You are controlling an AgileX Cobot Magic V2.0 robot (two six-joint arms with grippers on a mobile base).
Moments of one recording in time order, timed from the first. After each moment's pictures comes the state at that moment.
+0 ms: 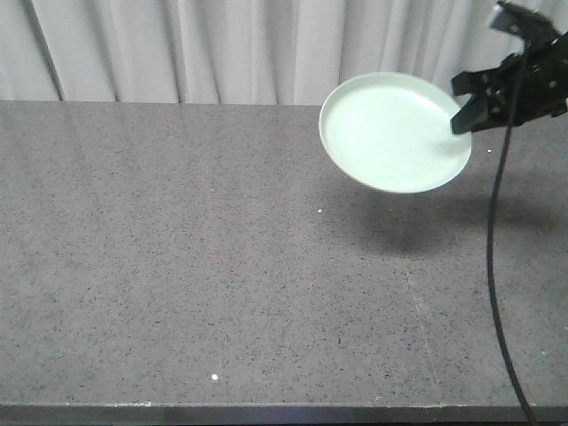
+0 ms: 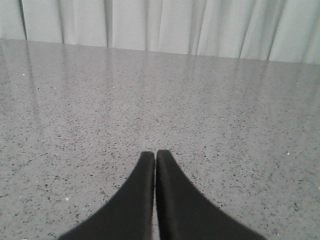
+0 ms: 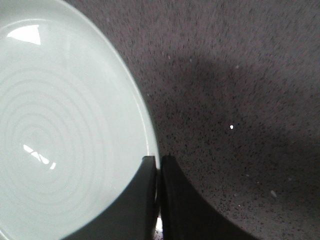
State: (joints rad) left arm 0.02 -0.01 0.03 0.17 0.19 -0.33; right arm -0.15 1.89 -1.94 0.57 1.24 -0.43
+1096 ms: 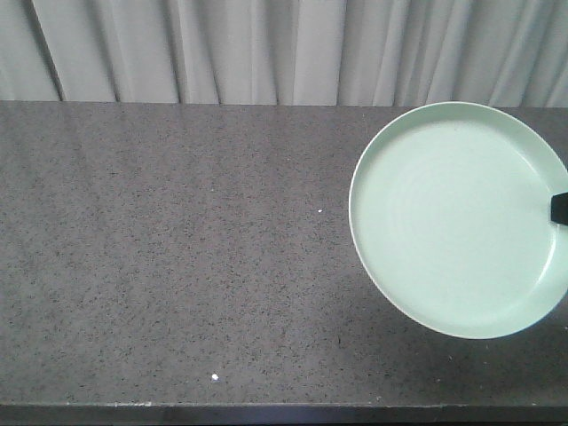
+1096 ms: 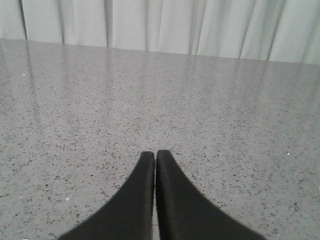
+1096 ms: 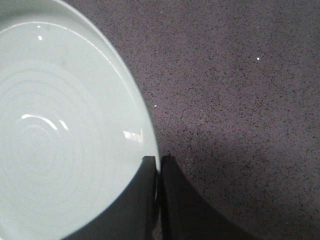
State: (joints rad) left arm 0.02 -0.01 0.03 0.17 0.19 -0.33; right arm -0.38 1.00 -1.03 0.81 1.16 -0.72
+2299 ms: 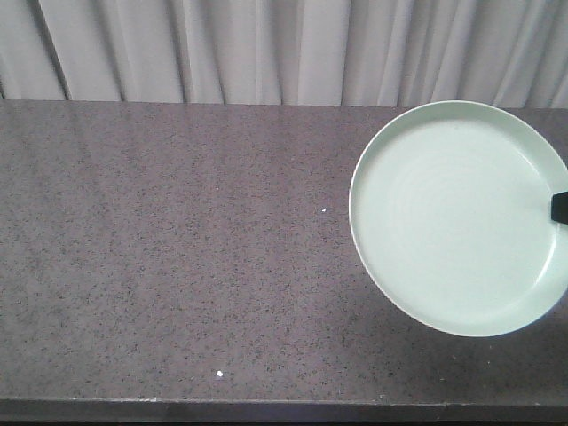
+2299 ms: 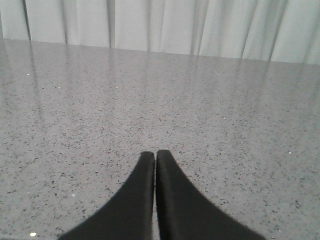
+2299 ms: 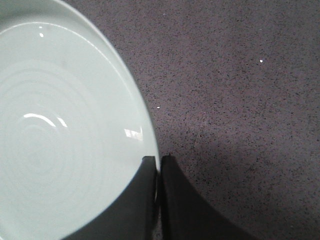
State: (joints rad) left arm 0.02 -0.01 0.03 0.17 0.19 -0.33; right arm -0.38 1.00 -1.03 0.81 1.16 -0.72
